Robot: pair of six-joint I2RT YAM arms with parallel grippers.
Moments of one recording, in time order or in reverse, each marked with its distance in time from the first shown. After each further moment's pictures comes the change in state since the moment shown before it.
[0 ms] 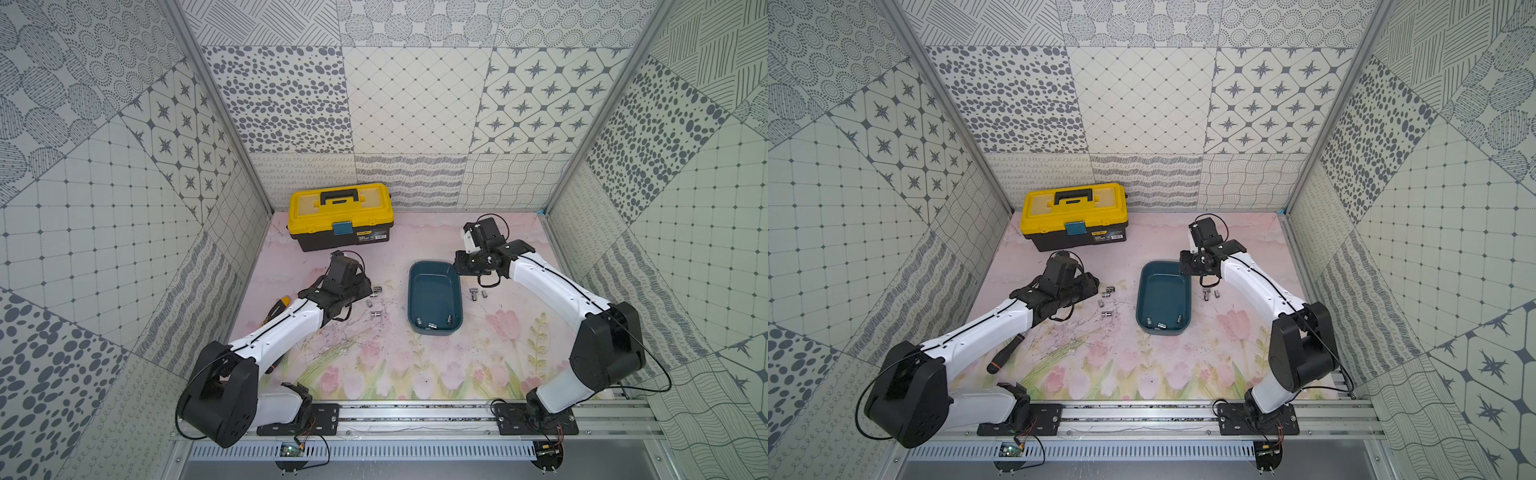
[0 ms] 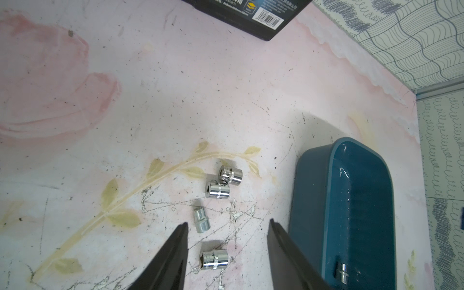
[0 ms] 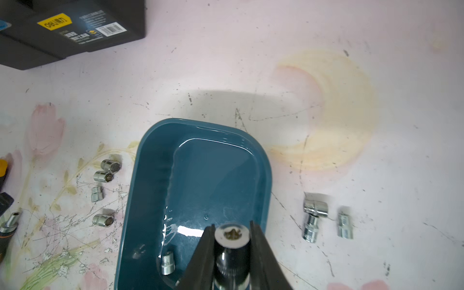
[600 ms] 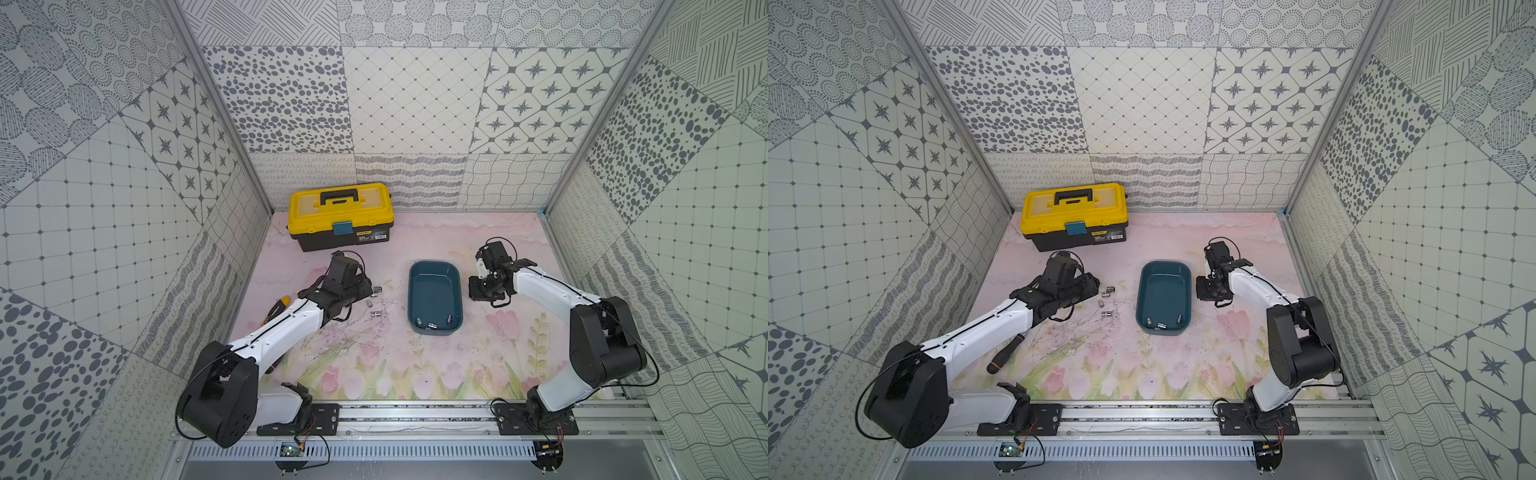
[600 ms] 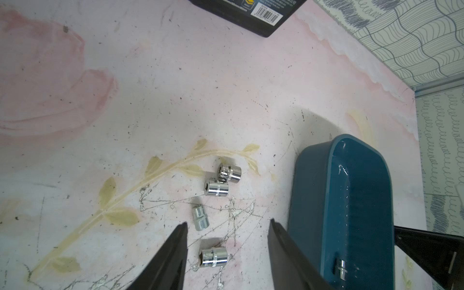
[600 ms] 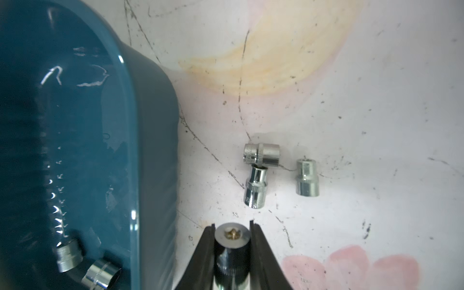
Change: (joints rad) left arm 0.000 0.000 0.000 -0.003 0.011 0.000; right arm -0.094 0.034 -0.256 0.049 -0.013 -0.072
